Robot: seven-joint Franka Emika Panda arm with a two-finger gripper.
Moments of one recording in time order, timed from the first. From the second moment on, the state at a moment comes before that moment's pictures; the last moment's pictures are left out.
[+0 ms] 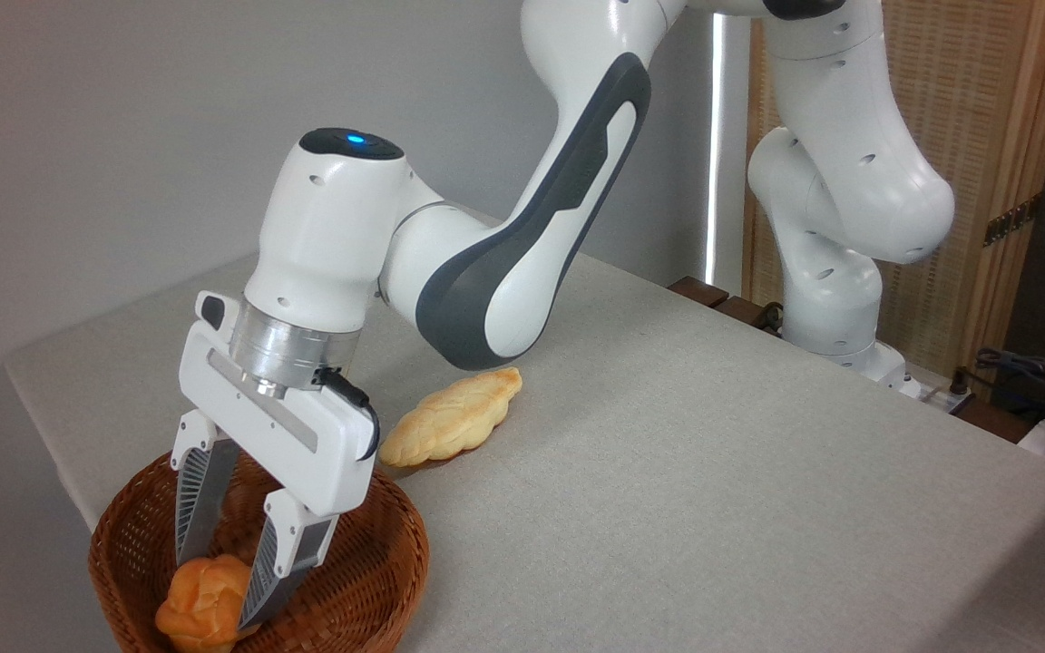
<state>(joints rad) -0.20 0.28 0.12 -1.91 -0.17 2.74 0.66</state>
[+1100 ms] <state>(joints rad) -0.21 0.32 0.12 -1.89 -0.17 2.74 0.66</state>
